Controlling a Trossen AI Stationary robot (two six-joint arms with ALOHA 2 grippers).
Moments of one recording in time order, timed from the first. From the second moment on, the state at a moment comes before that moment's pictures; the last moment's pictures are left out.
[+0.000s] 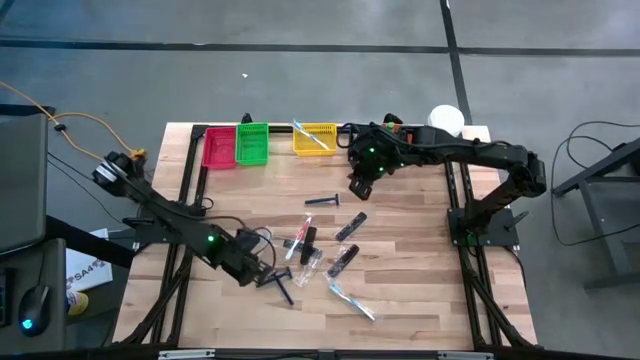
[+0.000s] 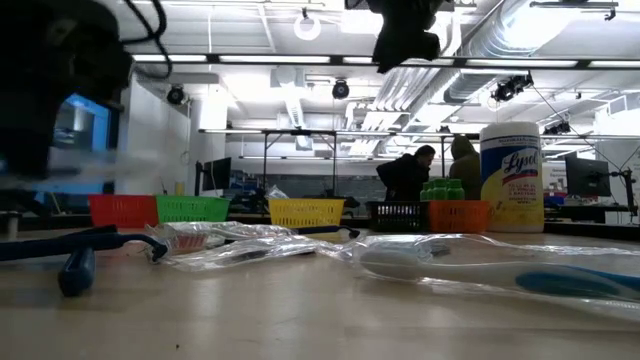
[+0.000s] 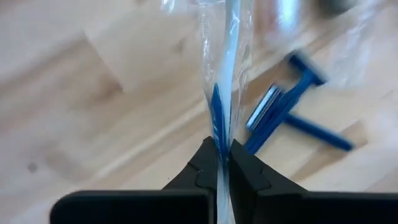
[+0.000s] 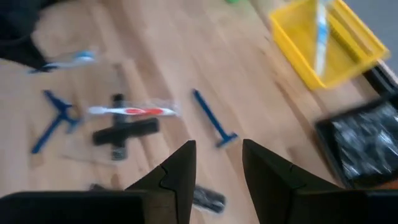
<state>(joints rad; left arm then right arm) -0.60 1.37 0.85 -0.69 -0.18 -1.63 -0.18 1.53 1.54 -0.92 0.03 0.29</state>
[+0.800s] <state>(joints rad) -0.54 0.96 0.85 -0.32 -0.83 -0.55 -0.10 1.58 1.54 -0.38 -0.24 0.28</state>
